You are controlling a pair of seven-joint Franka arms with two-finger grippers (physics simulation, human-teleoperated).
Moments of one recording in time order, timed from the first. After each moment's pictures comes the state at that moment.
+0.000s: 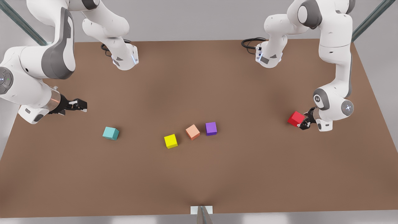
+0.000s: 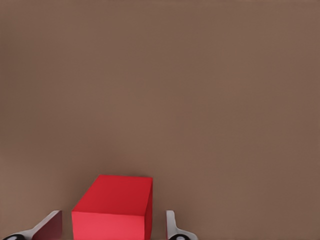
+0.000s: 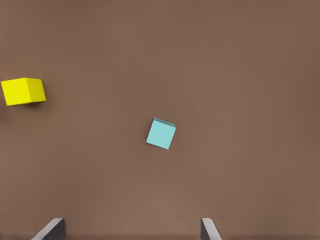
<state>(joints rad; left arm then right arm) -0.01 0.37 0.25 -2.17 -0.23 2.32 -0.52 0.02 0.18 -0.01 -1.42 -0.01 1.45 -0.13</state>
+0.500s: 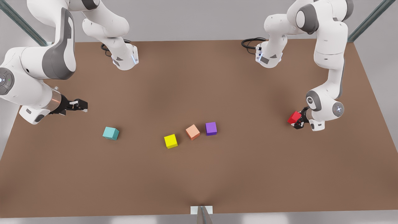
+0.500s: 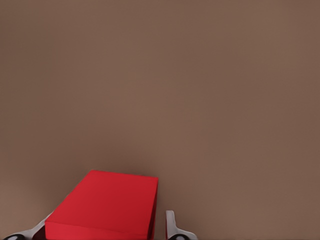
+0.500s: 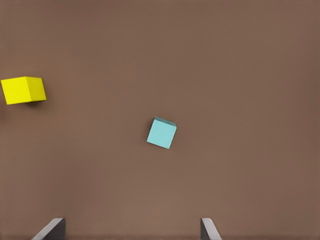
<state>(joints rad) -0.03 0.43 0.25 -2.22 -0.29 2.39 -0.54 0.03 0.18 -0.01 -1.42 -0.01 1.45 -0.13</state>
